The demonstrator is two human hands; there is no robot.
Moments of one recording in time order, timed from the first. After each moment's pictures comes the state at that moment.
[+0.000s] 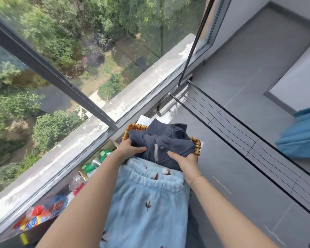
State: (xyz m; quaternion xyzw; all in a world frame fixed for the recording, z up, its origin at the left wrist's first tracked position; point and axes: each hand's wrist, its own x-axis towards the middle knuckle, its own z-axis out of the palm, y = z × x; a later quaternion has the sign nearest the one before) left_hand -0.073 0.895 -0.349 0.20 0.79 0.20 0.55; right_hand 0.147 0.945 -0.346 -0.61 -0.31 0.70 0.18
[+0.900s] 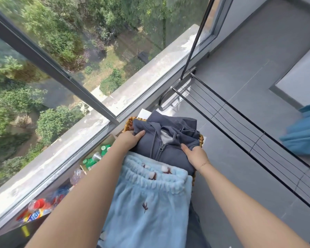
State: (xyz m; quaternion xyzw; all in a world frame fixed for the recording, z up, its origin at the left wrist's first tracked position) left_hand -0.062 0.921 -0.358 0.31 0.85 0.00 0.42; right_hand 0.178 0.983 -0.378 -0.65 -0.56 0.51 -0.08
